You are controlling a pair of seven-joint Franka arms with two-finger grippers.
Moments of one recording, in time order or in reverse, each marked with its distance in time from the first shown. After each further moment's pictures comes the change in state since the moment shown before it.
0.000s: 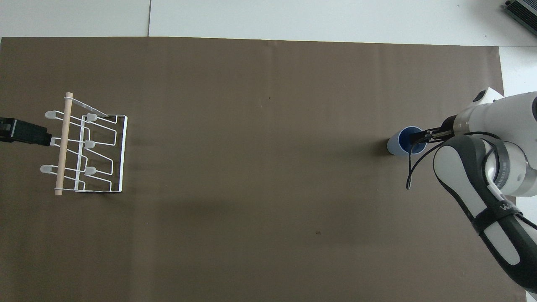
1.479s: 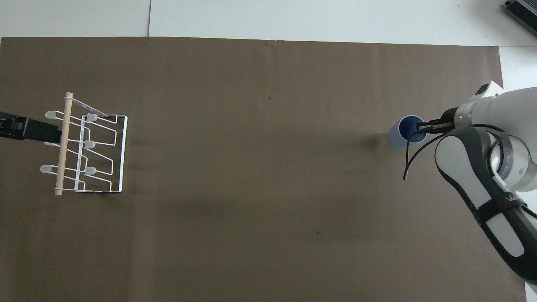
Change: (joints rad) left arm -0.057 -0.007 -0.012 0.000 -0.002 0.033 0.000; right arm 0.002 0.020 0.026 0.132 0.086 -0.060 0.069
